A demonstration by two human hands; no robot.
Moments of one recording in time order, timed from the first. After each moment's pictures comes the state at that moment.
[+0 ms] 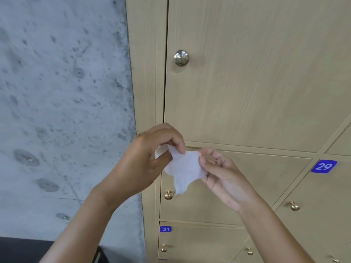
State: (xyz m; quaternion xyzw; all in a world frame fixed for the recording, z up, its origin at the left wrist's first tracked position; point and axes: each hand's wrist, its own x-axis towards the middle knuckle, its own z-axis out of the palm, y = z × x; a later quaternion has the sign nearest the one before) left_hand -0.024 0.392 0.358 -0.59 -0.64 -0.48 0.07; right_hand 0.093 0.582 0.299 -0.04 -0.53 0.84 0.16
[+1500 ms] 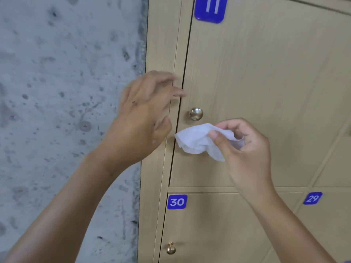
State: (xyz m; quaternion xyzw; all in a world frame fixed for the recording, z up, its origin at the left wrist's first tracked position) left_hand -0.124 0.401 0.474 -0.57 -0.65 -0.36 0.36; right_hand 0.046 0.536 0.442 -0.13 -0.75 0.35 0.55
